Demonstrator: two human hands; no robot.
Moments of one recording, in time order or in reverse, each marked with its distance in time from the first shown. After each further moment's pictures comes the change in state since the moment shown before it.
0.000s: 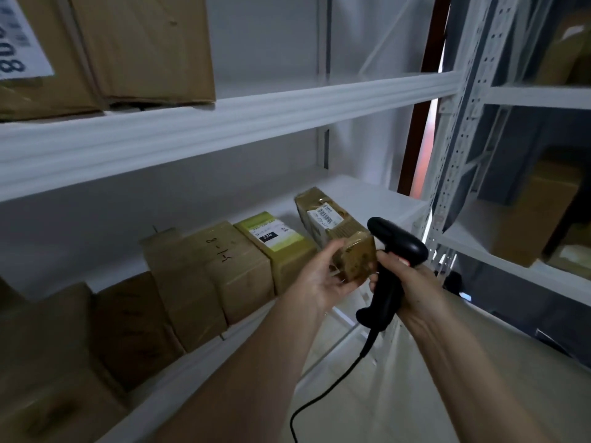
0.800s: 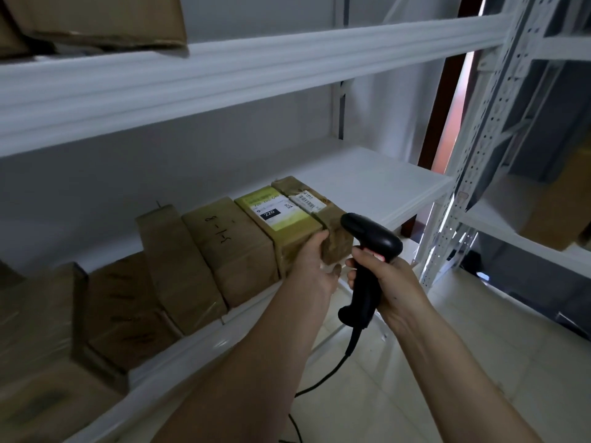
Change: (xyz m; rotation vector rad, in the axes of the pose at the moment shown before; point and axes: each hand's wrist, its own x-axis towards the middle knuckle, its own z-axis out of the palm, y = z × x) left_hand 0.045 -0.003 -0.018 -0.177 0.268 0.024; right_hand 0.022 0.039 0.017 -0.020 -0.086 0.110
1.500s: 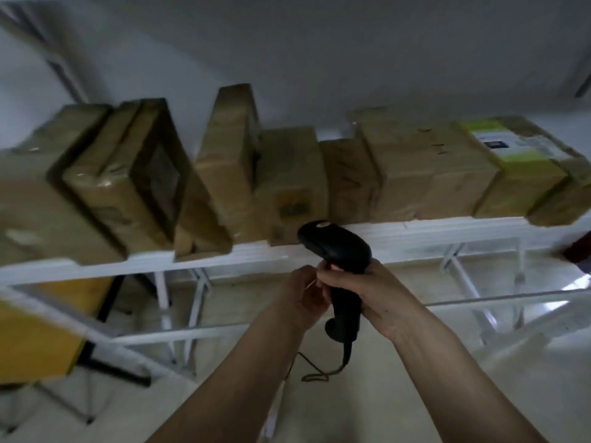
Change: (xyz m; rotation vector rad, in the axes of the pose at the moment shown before) left_hand -0.137 0.012 -0.311 -0.214 0.283 0.181; right_hand -0.144 0.161 0.146 -0.483 -0.774 0.418
